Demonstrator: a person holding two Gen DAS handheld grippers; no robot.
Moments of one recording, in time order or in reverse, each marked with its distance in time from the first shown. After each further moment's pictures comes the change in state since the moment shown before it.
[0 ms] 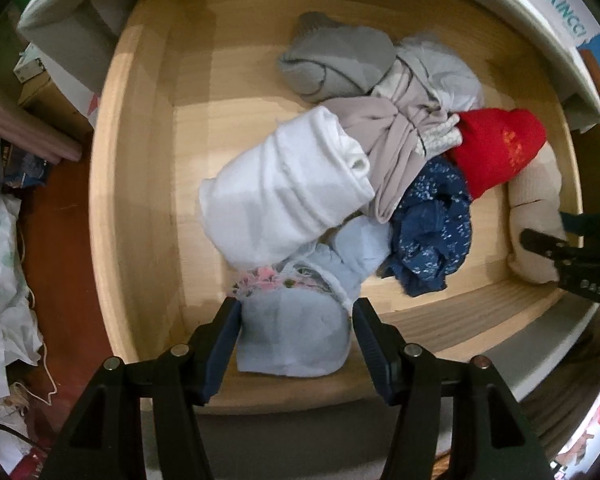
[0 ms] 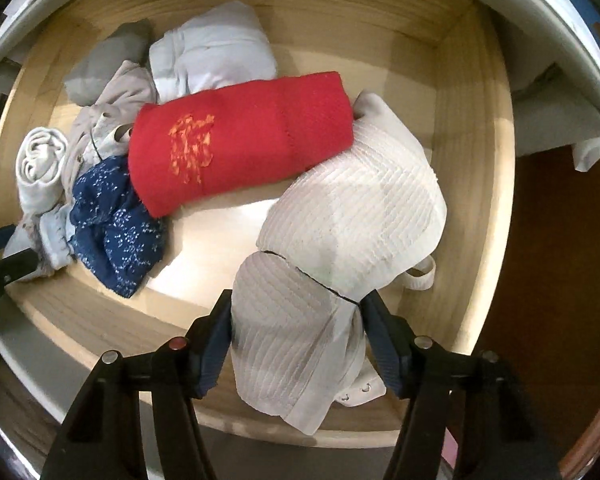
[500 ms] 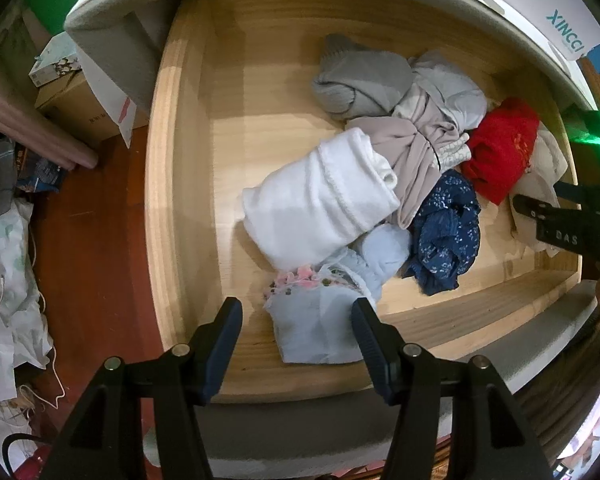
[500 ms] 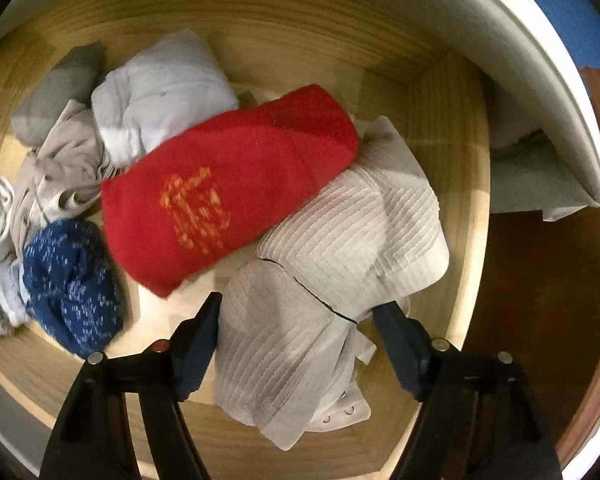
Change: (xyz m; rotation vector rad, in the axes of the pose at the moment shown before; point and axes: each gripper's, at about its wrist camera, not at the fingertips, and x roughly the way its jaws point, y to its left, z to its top) left arm -0.020 0.022 -0.004 0.000 -0.039 0.018; right arm 0.007 0.023 0.053 0.018 -0.058 -0.197
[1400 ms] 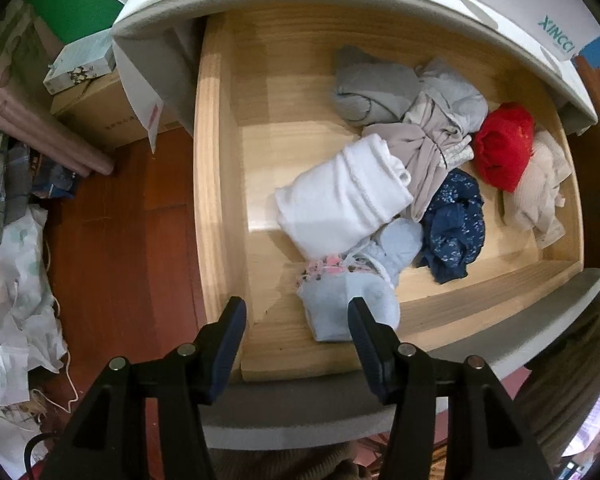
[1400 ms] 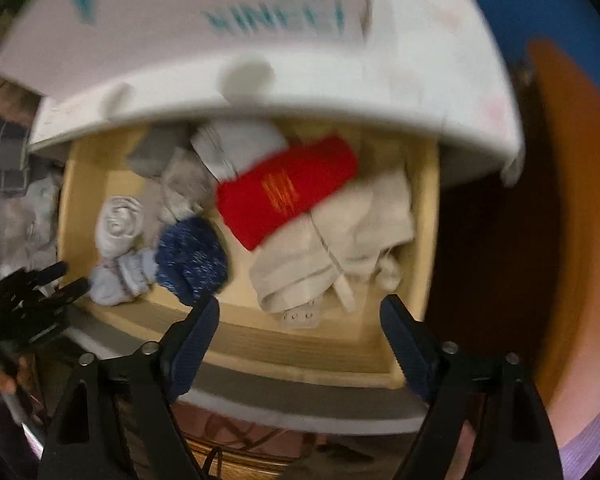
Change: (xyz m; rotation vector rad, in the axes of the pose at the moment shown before) left arm -0.024 0.014 -0.010 0.015 -0.026 0.026; right arm -0.088 -0.033 -0.016 0.128 0.016 0.292
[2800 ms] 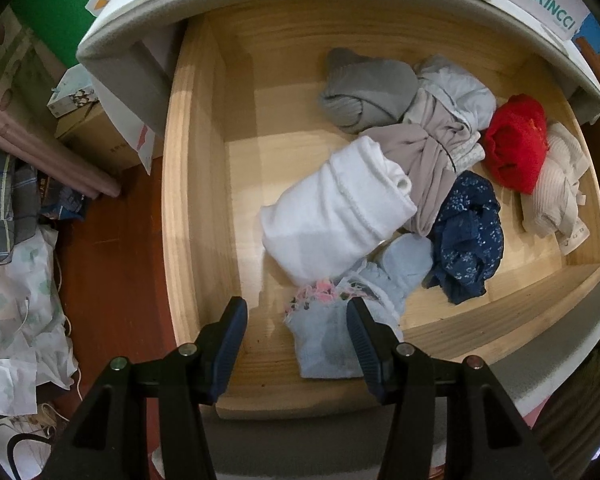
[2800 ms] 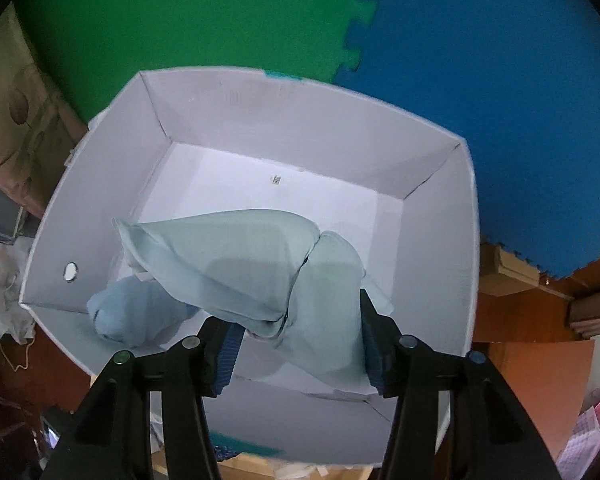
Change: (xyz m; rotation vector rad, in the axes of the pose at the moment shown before) left arm 0.018 -0.025 0.000 0.048 -0.072 0.083; right arm -0.115 0.093 0.182 -0.189 -0.330 -0.158
